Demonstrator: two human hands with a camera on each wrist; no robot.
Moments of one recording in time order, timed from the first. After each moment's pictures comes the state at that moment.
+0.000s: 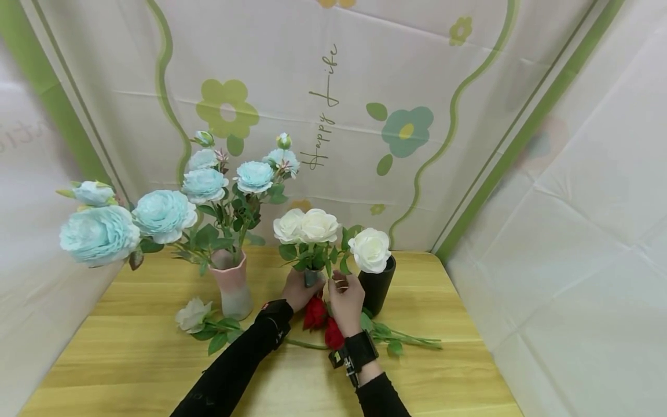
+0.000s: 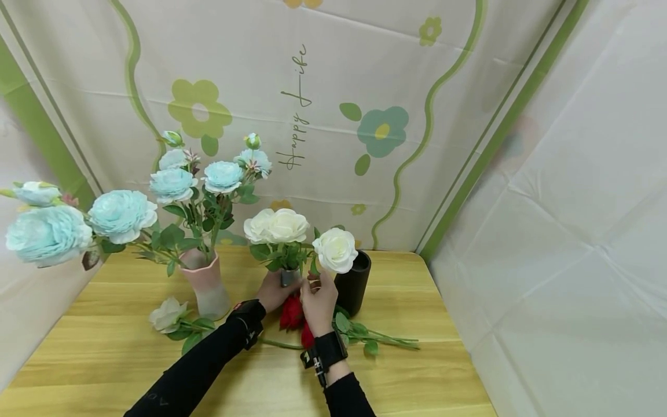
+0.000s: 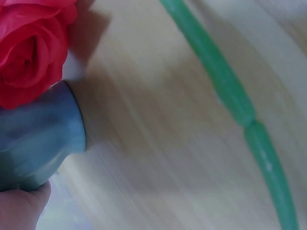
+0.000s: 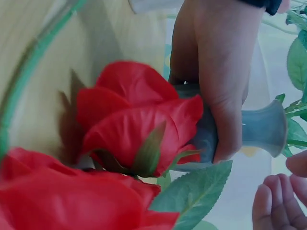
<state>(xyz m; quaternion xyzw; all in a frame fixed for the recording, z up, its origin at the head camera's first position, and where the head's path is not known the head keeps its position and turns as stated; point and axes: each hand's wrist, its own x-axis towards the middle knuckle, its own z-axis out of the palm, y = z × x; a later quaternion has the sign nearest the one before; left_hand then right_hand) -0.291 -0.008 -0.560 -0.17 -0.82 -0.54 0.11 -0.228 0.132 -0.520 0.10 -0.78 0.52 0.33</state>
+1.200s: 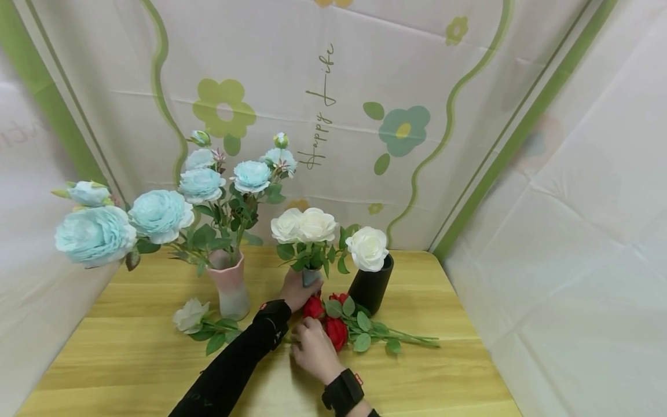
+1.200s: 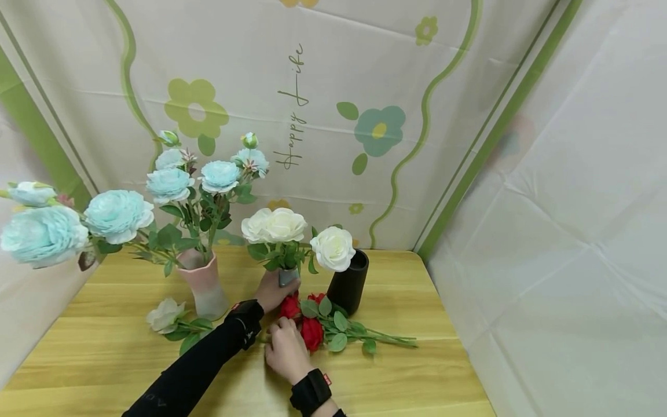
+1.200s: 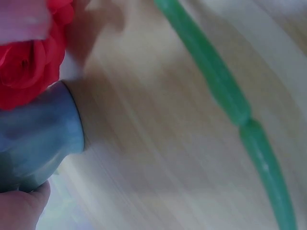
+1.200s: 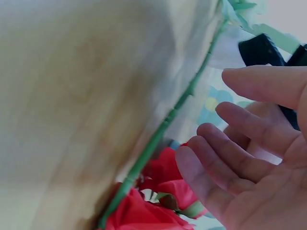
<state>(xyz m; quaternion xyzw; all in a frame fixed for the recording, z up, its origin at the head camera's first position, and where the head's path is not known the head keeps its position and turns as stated) -0.282 -0.007 -0.557 -0.17 -0.81 -0.54 0.12 -0.155 0.101 -0.545 0.25 -0.94 0.24 0.06</state>
